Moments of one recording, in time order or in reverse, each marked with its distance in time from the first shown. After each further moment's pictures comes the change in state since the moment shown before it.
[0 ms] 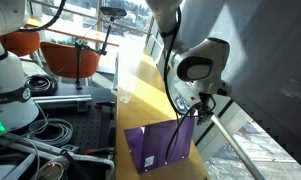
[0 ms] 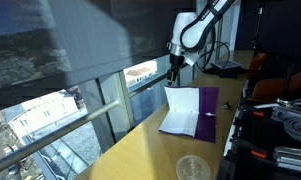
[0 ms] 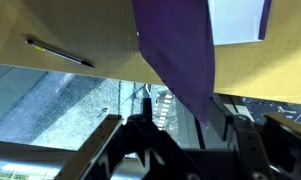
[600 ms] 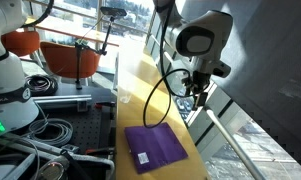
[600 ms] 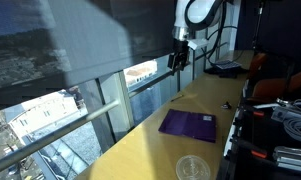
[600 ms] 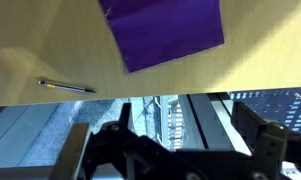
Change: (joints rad) arm 0.041 -0.210 0.000 -0.109 0.036 -0.183 0.207
